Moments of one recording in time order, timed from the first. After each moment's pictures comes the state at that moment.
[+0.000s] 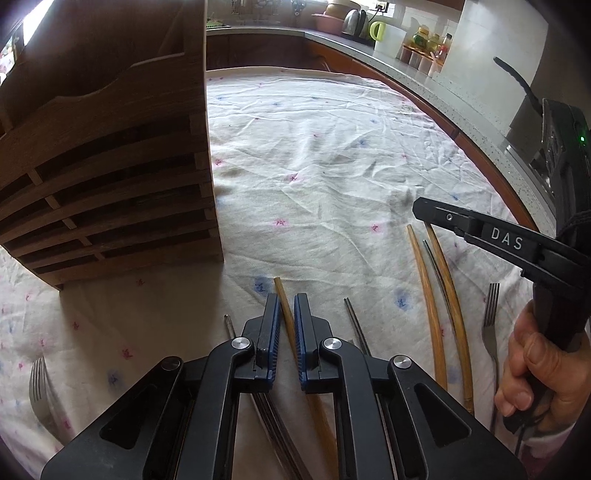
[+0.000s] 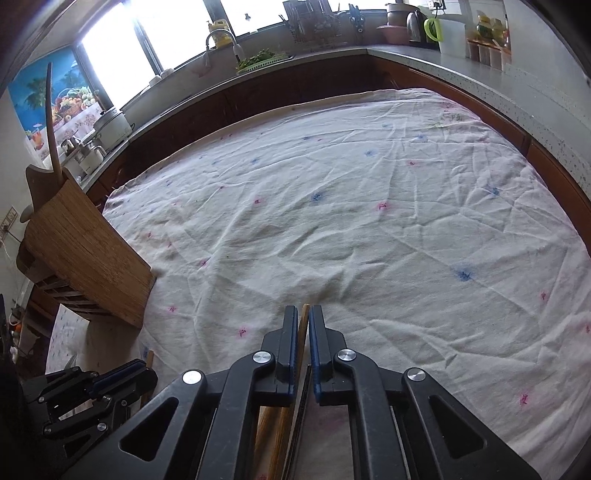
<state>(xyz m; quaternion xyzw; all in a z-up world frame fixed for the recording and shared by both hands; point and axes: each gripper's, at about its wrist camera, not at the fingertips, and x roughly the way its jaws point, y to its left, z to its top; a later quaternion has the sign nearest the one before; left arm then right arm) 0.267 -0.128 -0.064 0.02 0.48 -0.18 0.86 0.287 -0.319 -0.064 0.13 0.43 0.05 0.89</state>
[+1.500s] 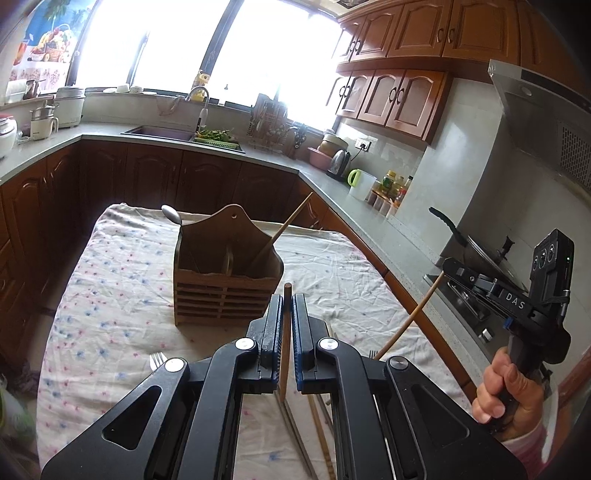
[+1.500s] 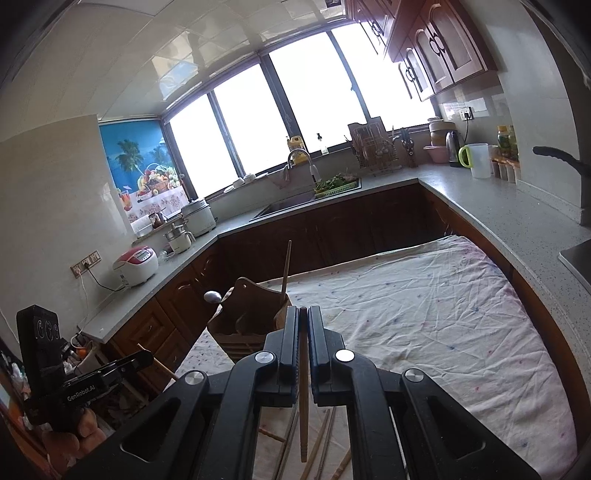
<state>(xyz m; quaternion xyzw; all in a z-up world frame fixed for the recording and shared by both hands) 0.131 0.013 0.113 -0.12 0.27 -0.21 0.93 0.130 -0.283 0.127 0.14 0.22 0.14 0.96</state>
